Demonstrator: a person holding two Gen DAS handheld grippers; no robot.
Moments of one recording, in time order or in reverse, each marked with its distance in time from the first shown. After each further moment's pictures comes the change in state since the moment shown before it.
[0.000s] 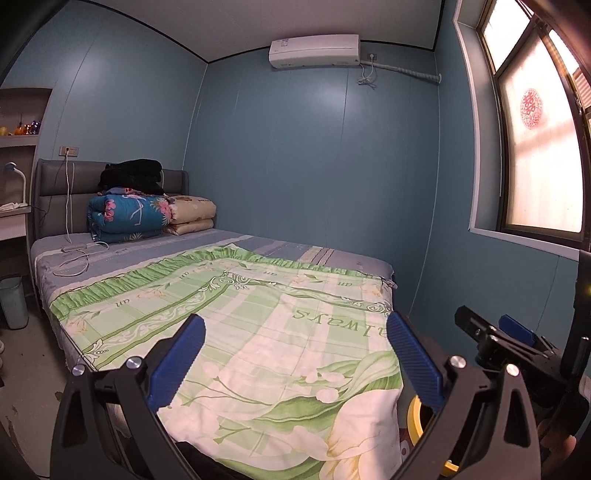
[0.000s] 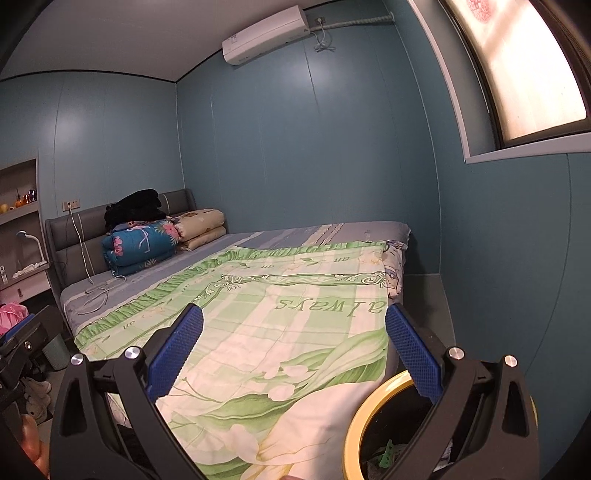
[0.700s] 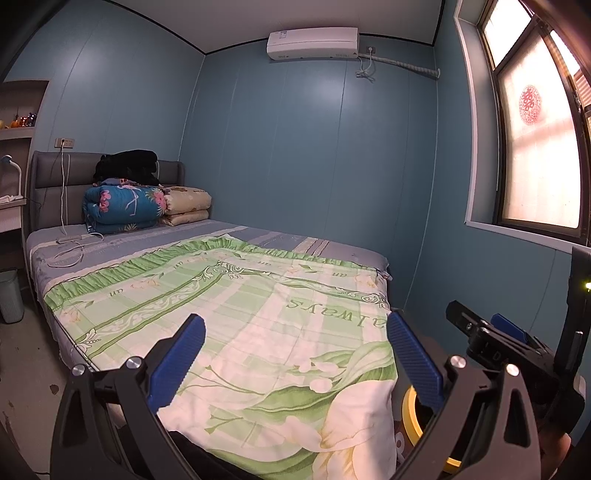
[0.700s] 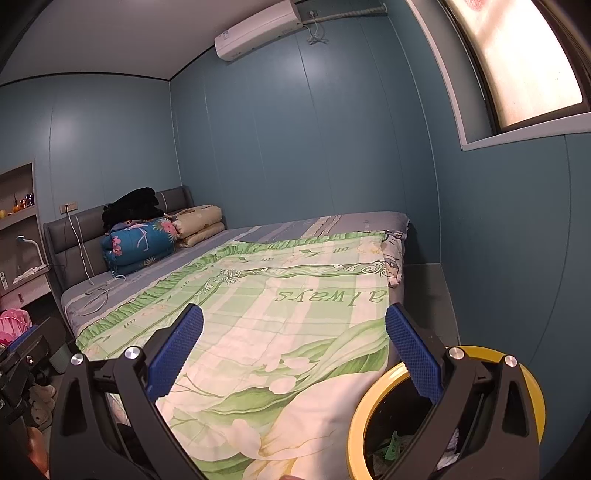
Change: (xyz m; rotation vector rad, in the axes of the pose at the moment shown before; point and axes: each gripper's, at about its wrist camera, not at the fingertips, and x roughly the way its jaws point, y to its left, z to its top) left arm 0.005 -0.004 -0.014 -0.012 0.037 -0.023; right arm 0.004 -0.004 -0.011 0.029 0.027 -0.003
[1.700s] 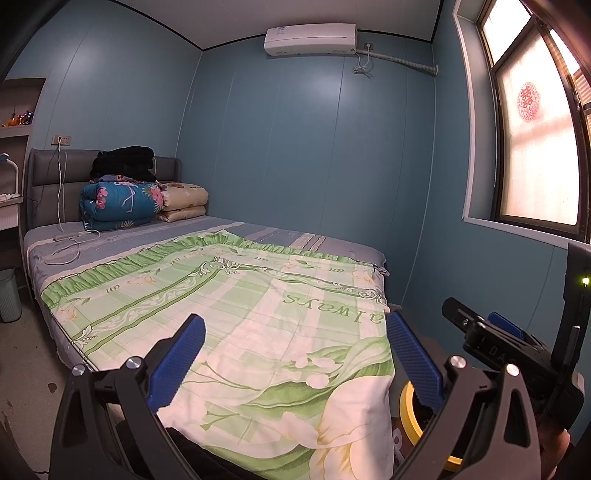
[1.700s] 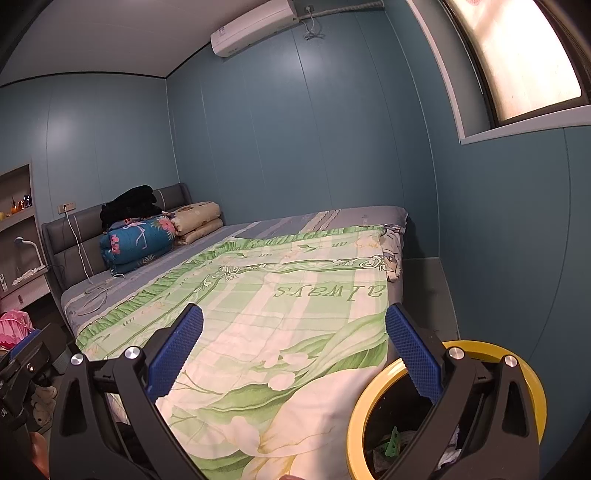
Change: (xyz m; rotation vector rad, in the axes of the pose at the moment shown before) left arm 0.003 -0.002 -0.004 0.000 0.017 -0.010; right arm 0.003 -0.001 -0.004 0.008 0.017 -0.008
